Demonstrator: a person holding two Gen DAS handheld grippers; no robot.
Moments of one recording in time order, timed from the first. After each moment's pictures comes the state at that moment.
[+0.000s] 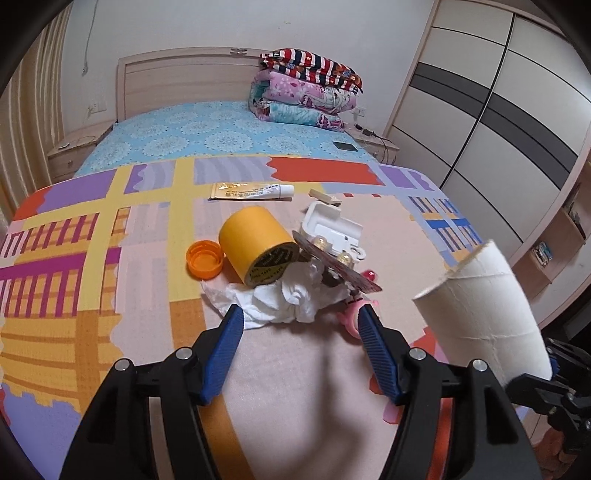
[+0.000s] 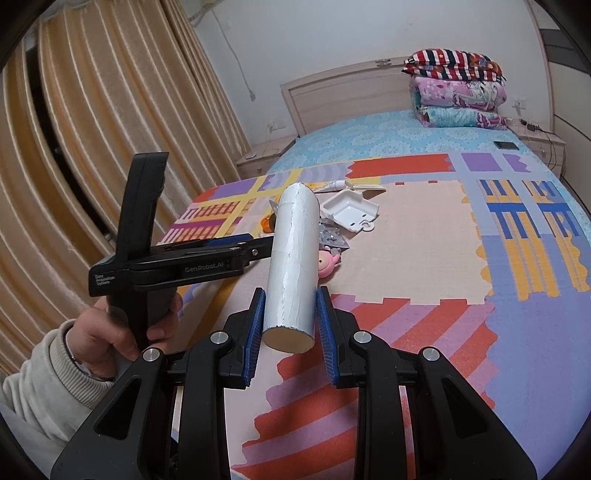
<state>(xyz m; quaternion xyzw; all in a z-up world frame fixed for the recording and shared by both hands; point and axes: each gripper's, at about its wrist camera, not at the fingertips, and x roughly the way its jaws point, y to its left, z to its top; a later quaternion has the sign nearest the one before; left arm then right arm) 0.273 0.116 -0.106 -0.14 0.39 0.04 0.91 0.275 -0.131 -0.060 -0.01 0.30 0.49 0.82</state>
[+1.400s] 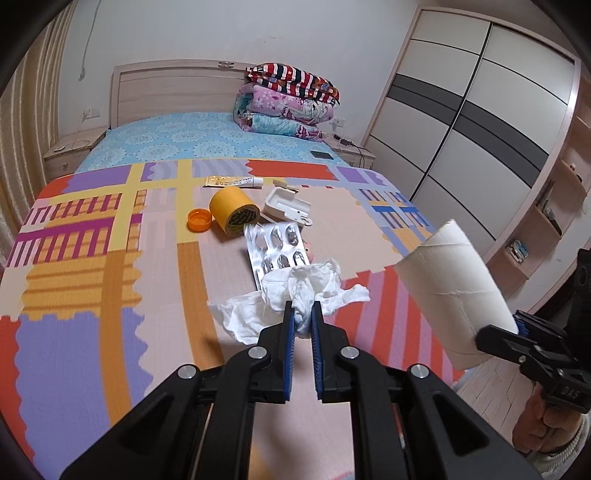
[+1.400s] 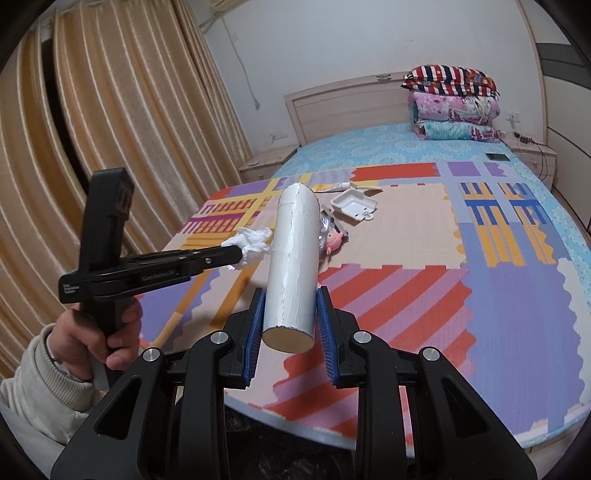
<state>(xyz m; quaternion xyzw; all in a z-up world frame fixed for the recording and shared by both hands) 0.164 0.076 -0.070 -0.15 0.36 0.00 0.92 0.215 -0.179 -0.053 -0.02 0.27 0.49 0.83</state>
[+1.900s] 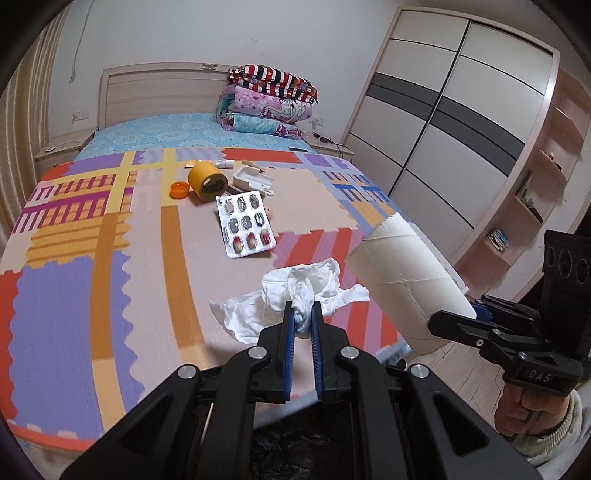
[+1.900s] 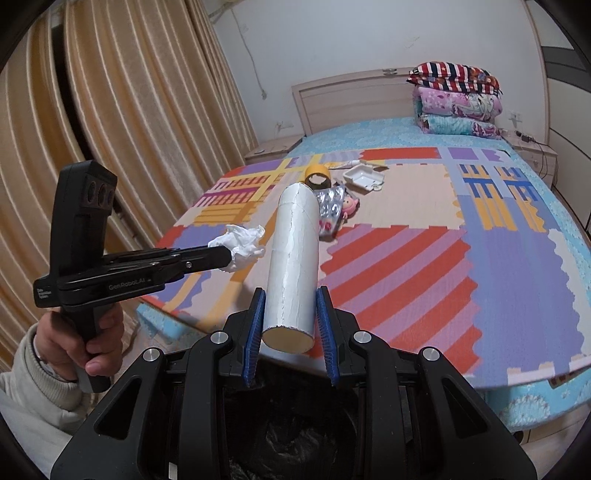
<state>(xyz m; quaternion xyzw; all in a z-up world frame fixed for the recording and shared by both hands) 0.096 0.030 -0.069 -0.14 0.36 -0.03 0.92 0.170 -0.202 -0.073 -0.04 0.28 0.49 0.82</state>
